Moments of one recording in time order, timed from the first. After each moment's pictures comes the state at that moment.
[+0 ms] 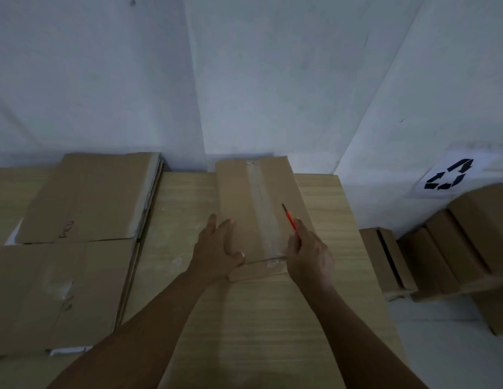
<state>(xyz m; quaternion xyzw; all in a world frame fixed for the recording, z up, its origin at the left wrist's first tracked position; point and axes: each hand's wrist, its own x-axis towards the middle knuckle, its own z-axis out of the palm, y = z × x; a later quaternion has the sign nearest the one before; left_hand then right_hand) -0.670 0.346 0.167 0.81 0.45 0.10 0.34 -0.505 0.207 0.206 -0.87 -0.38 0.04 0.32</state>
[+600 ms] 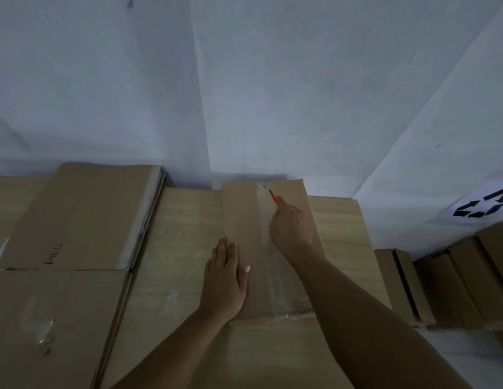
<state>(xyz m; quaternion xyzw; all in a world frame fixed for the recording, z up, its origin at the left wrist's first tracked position) -0.627 0.368 0.139 0.83 0.48 0.10 0.26 -0.443 0.384 0.218 -0.88 -0.43 0.10 0.18</state>
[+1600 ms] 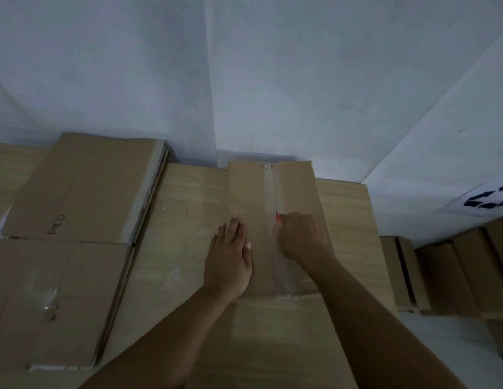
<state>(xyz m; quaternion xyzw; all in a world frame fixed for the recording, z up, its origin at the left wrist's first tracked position) -0.622 0.370 0.137 0.85 0.48 0.07 0.22 -0.453 0.345 0.218 -0.85 -0.50 0.18 0.02</state>
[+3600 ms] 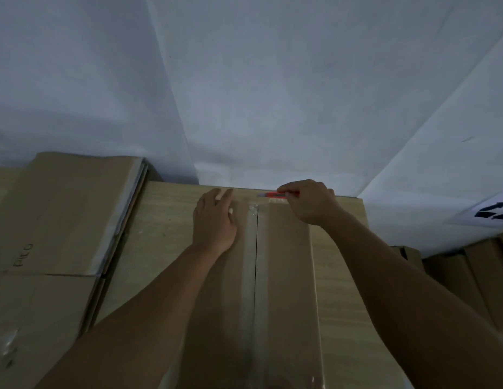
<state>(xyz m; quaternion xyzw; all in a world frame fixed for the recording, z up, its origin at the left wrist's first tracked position) -0.539 0.479 0.158 0.82 0.51 0.18 0.17 -0.322 0.415 0.232 -0.81 -0.53 0.22 0.12</state>
